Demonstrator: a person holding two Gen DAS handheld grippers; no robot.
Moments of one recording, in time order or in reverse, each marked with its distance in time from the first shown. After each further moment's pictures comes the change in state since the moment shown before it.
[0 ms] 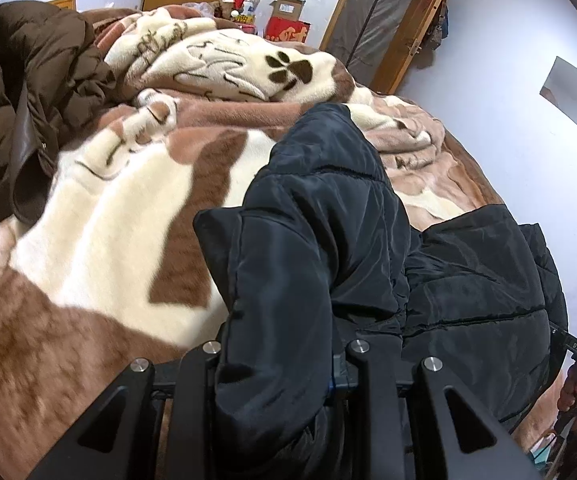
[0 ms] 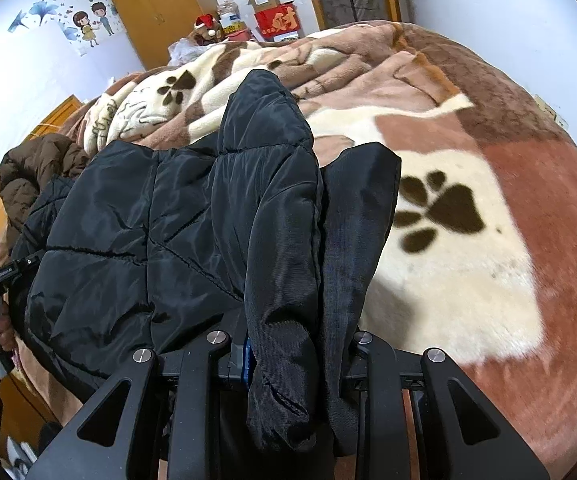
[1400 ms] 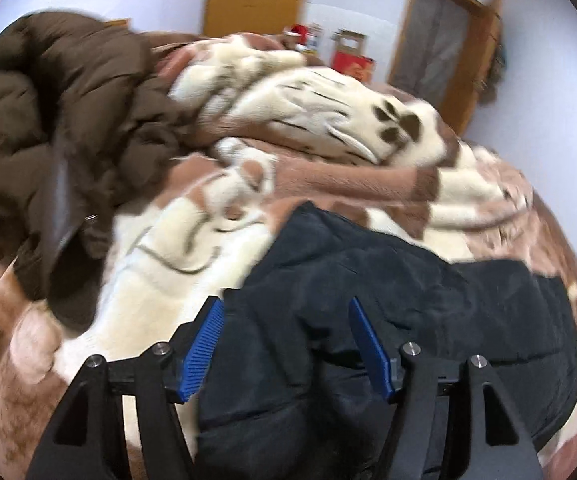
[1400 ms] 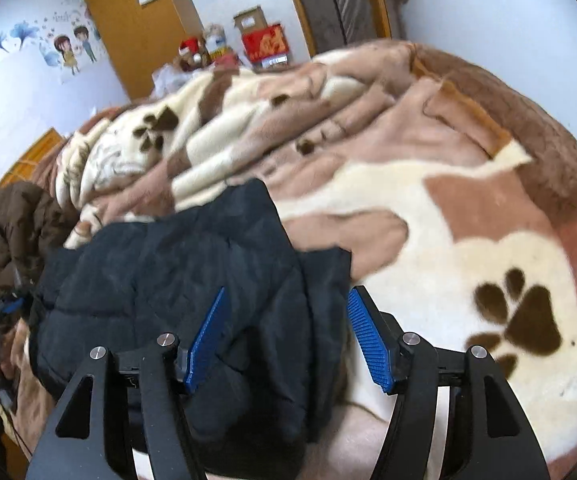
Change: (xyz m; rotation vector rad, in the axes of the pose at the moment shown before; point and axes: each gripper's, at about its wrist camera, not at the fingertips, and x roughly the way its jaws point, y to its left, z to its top) left arm 0.072 0.091 0.087 -0.030 -0.132 0.222; right arm 0.097 0.050 0.093 0.020 -0.095 -0.018
